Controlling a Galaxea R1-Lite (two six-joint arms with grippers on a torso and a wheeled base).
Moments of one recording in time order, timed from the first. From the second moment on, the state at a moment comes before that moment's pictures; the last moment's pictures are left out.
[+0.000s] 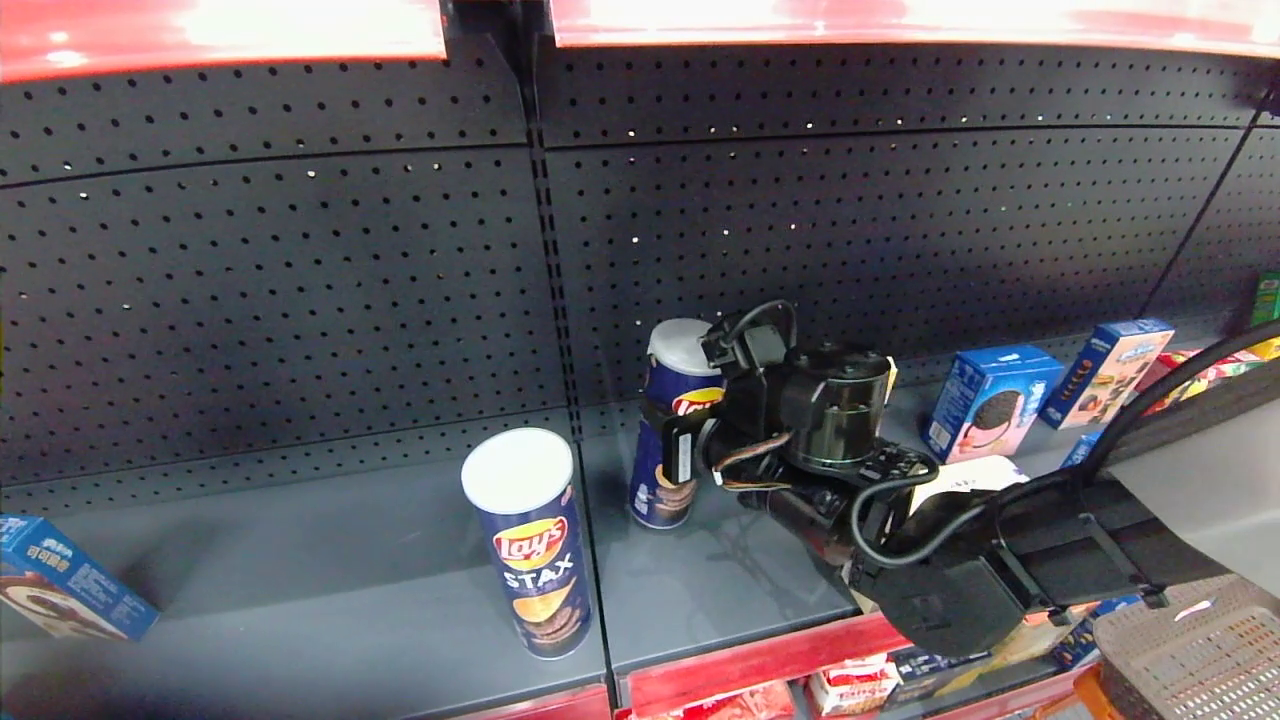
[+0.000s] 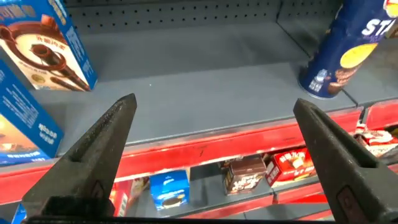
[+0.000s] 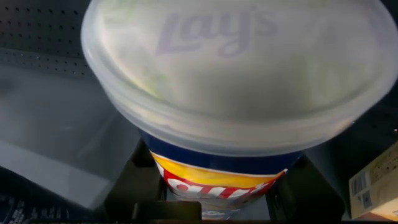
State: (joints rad) left arm -0.14 0.09 -0.02 -0.01 0.11 -0.08; right arm 0.78 2.05 -1.10 -0.92 -0.20 0.06
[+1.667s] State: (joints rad) left arm -0.13 0.09 0.00 0.01 0.00 0.00; right arm 0.81 1.99 -1.07 -0.93 -0.22 0.06
